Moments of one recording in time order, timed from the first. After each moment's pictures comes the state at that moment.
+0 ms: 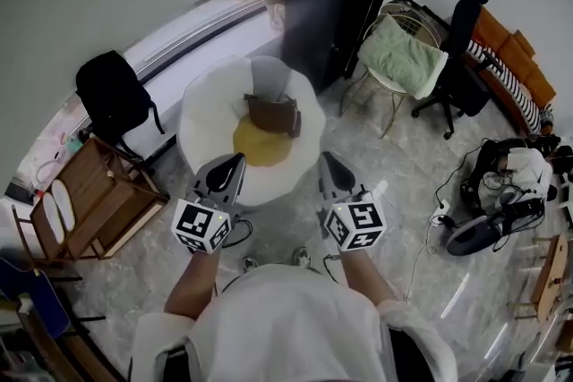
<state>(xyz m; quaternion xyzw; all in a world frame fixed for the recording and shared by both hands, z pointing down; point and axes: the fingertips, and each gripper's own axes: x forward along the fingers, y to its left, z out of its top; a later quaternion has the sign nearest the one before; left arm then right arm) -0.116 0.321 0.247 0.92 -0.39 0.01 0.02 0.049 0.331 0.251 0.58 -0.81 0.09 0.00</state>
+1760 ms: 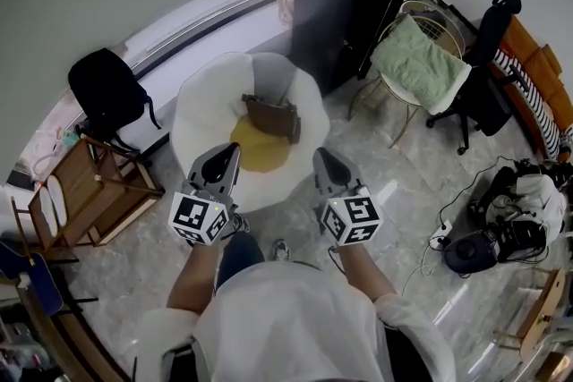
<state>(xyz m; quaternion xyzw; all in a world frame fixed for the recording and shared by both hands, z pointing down) -0.033 0.191 0.273 0.89 -0.45 0.02 0.03 0.132 0.194 0.296 0.52 -0.84 0.13 0.02</state>
